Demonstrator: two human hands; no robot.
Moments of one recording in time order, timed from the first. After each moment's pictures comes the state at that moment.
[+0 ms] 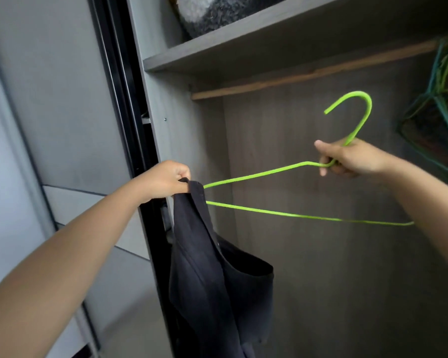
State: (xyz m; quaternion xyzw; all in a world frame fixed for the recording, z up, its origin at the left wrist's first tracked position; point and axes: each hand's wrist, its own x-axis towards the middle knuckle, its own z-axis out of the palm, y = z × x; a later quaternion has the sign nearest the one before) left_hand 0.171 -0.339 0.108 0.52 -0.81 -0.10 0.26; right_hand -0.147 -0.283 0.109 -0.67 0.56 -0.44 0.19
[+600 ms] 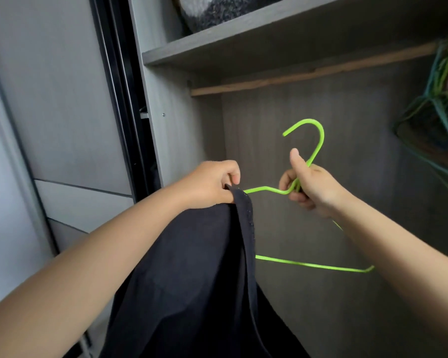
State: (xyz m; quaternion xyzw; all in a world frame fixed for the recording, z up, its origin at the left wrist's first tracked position) left_hand 0.116 -0.288 0.104 0.43 -0.87 -0.10 0.23; right_hand -0.076 -0.267 0.077 -0.60 0.56 -0.49 0.29
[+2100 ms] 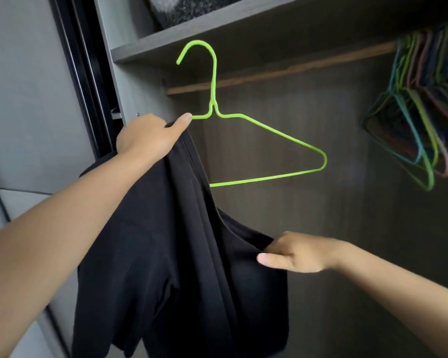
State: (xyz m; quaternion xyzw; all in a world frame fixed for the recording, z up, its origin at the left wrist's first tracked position) left_hand 0.124 -0.320 0.149 0.61 -0.69 0.12 0.37; right_hand -0.093 -0.244 0.004 -0.82 0.56 -0.04 0.09
